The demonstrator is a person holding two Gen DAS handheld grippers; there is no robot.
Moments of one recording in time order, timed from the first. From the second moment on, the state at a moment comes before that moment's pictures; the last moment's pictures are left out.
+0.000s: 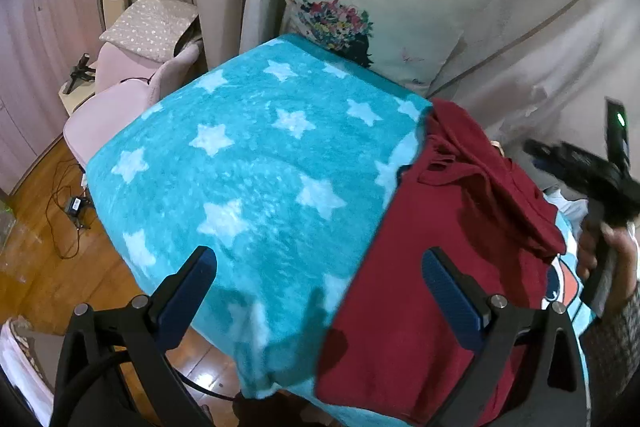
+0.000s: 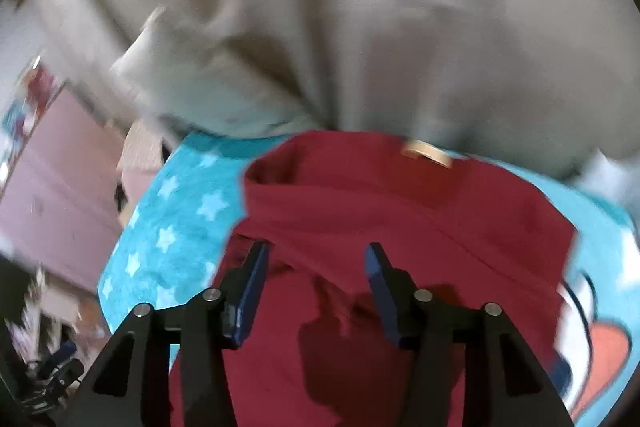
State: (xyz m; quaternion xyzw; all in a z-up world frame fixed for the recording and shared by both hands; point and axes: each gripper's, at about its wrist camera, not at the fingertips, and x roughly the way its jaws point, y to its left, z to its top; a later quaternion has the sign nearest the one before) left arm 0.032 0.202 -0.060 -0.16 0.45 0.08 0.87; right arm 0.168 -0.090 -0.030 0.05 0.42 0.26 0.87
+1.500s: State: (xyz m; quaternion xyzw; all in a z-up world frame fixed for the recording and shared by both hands) left arm 0.172 0.198 -0.090 -0.12 0.45 -0.07 0.88; right arm 0.252 -0.021 -0.049 -0.04 0.45 0.21 0.86
